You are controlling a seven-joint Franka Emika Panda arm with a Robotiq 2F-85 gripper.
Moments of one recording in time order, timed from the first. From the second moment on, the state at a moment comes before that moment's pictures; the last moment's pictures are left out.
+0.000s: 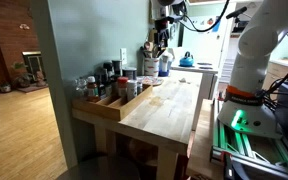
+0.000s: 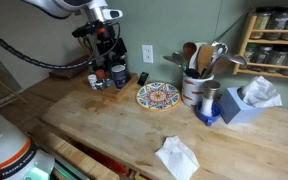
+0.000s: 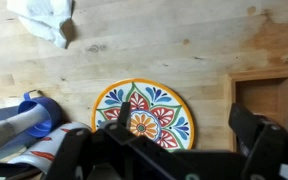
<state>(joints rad) -0.17 -0.34 -0.05 -2.37 -0.30 2.02 -0.01</state>
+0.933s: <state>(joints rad) -0.17 -0.34 -0.07 -2.36 -0.29 2.02 -0.01</state>
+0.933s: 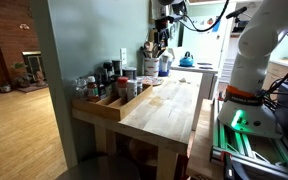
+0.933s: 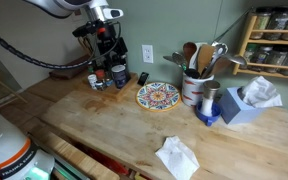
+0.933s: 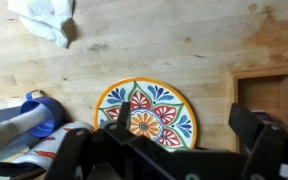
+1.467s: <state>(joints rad) -0.22 -0.27 -0.27 -2.25 -0.27 2.01 -0.23</state>
